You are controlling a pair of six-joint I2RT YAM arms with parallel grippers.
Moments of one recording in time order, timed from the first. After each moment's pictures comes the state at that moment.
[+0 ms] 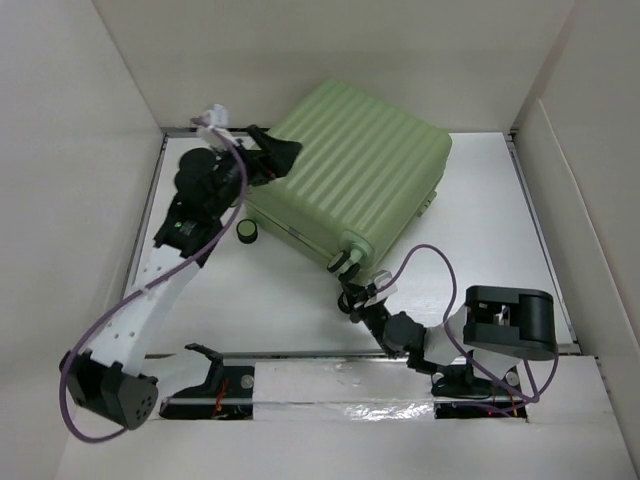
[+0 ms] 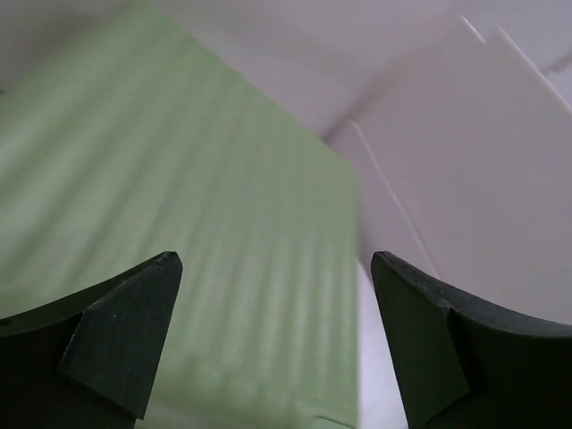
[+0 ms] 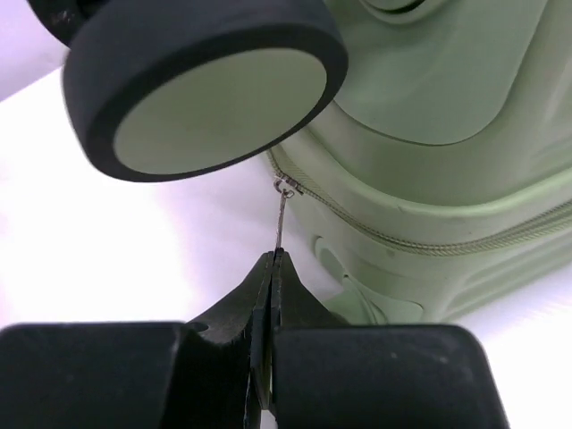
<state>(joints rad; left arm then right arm) -0.45 1.15 1.17 -0.02 0.14 -0.70 1.33 1.62 0.24 1.40 0.78 0.12</state>
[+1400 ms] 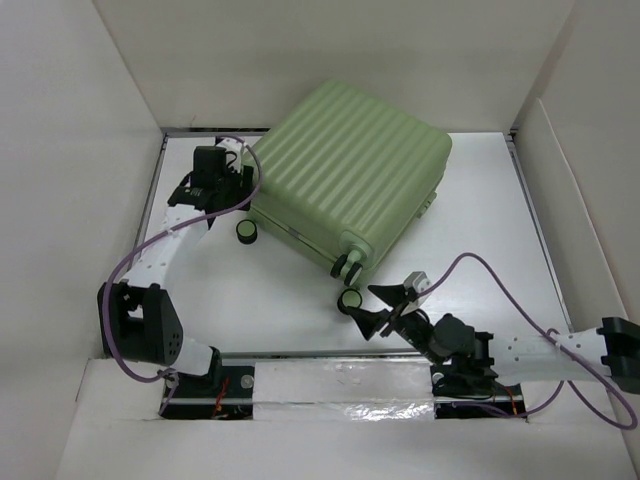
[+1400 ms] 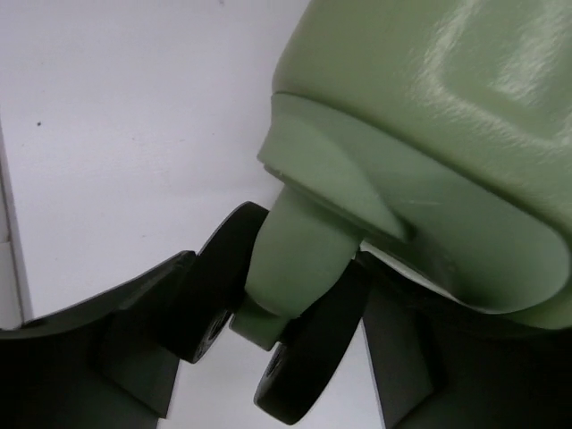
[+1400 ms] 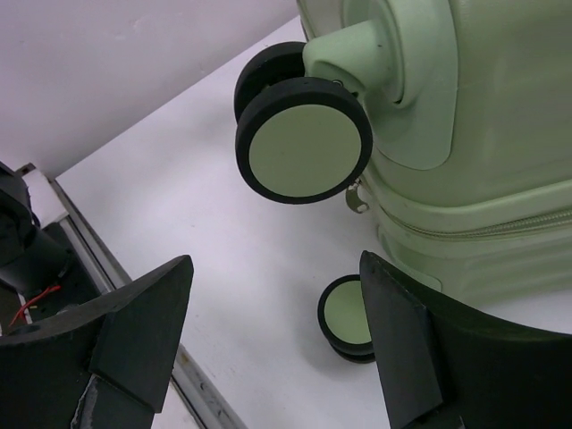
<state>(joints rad) -0.16 1.44 1.19 -0.47 -0.09 0.04 1.39 0.79 0.13 0.75 0.58 0.22</state>
